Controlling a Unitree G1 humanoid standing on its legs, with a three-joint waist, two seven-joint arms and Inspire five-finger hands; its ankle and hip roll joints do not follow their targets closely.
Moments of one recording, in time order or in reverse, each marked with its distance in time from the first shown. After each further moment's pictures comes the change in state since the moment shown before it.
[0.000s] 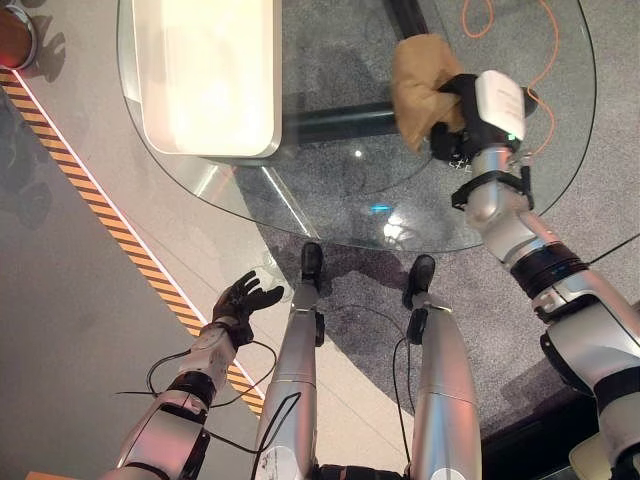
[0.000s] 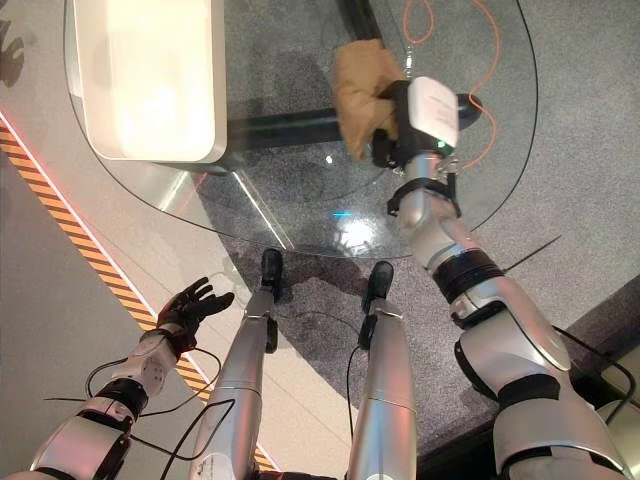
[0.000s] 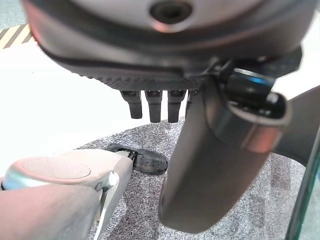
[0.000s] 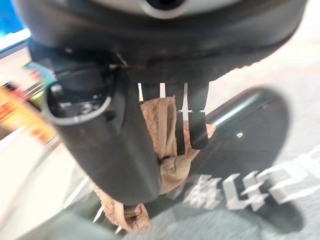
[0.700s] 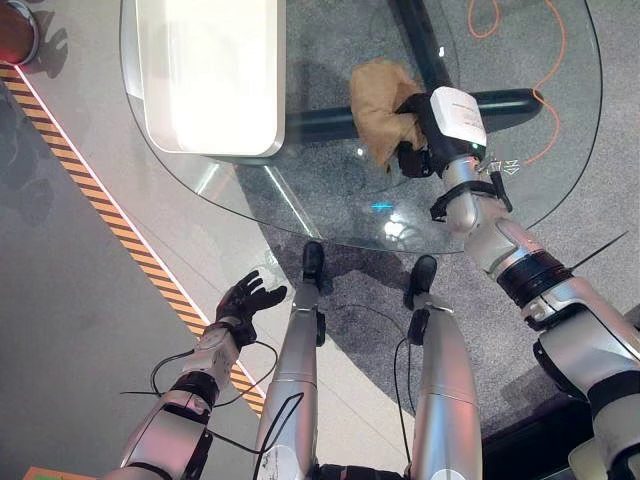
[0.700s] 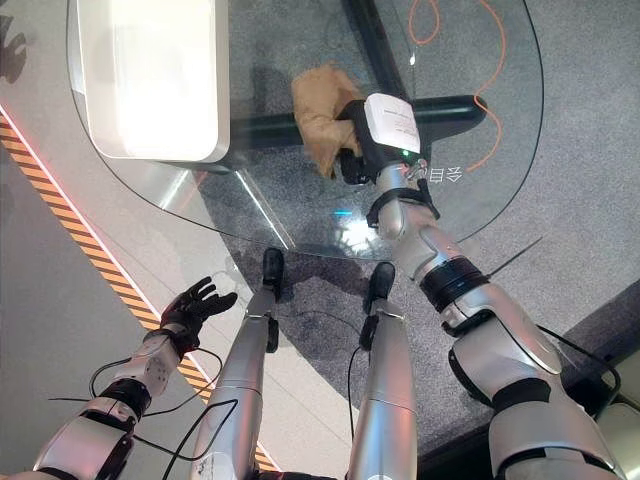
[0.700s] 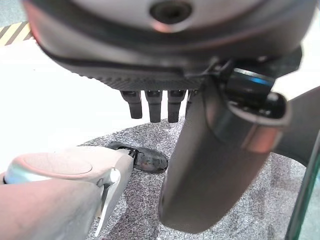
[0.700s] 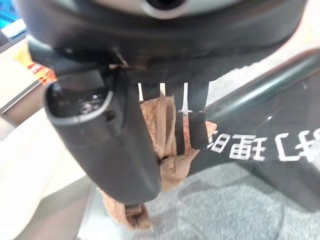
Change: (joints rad) left arm 0.000 -0.010 0.000 -0.003 0.003 -0.001 0.002; right arm 0.035 -0.002 0.011 -0.078 -0.085 -0.017 0.104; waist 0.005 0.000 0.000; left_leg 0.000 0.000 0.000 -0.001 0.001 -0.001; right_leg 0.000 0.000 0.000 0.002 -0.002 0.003
